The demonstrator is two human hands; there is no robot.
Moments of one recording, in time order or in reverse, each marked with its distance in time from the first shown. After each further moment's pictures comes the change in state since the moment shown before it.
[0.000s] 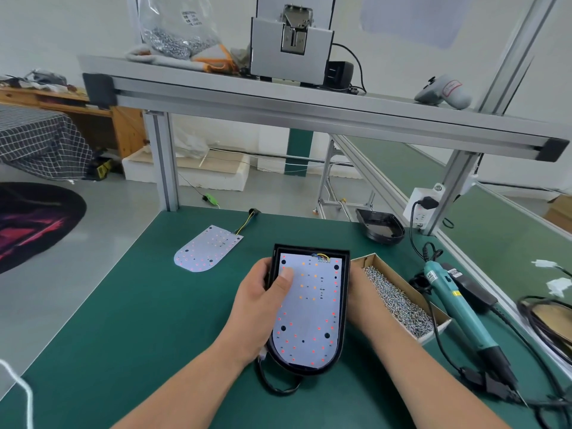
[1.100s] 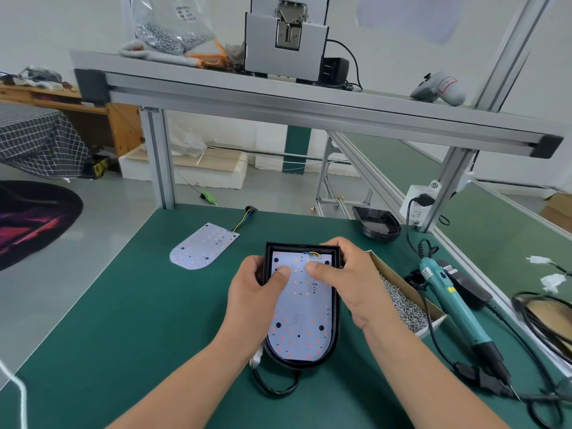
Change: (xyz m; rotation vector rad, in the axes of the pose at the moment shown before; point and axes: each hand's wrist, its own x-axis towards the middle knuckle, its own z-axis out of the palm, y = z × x) left_hand 0.003 0.002 0.005 0.175 0.209 -0.051; right_hand 0.002 -0.006 -0.009 0.221 0.064 0.017
